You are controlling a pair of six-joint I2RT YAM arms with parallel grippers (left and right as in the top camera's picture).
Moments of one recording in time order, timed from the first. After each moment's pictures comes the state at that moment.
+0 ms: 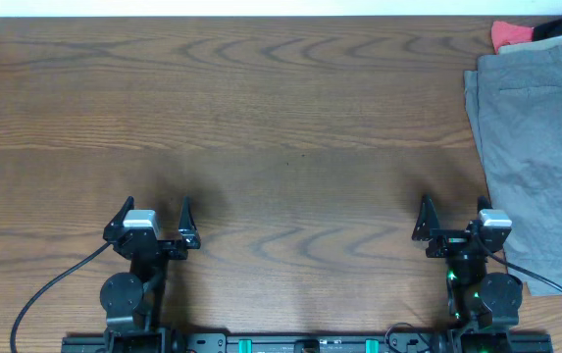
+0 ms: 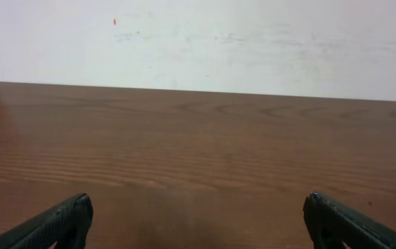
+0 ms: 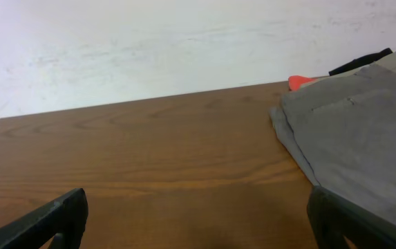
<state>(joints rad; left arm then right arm) 0.05 0.01 0.02 -0.11 0.09 -0.07 0.03 0.01 0.01 -0.07 0.00 0.17</state>
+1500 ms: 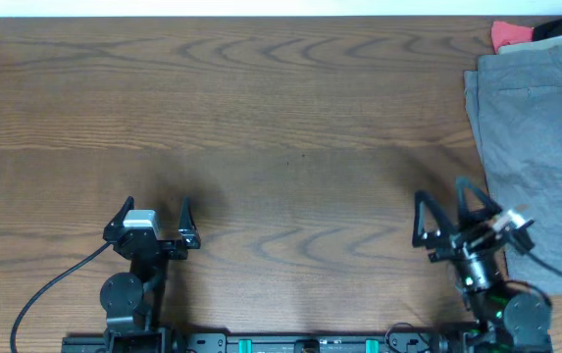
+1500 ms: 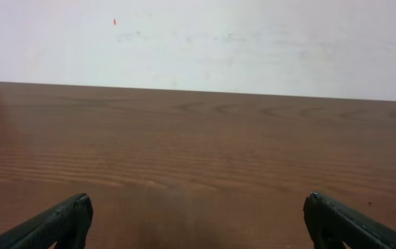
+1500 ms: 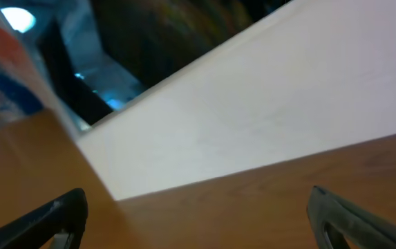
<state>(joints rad) 0.05 0.01 0.02 -0.11 0.09 -0.07 0.03 0.16 0.18 0.22 -0.32 0.62</state>
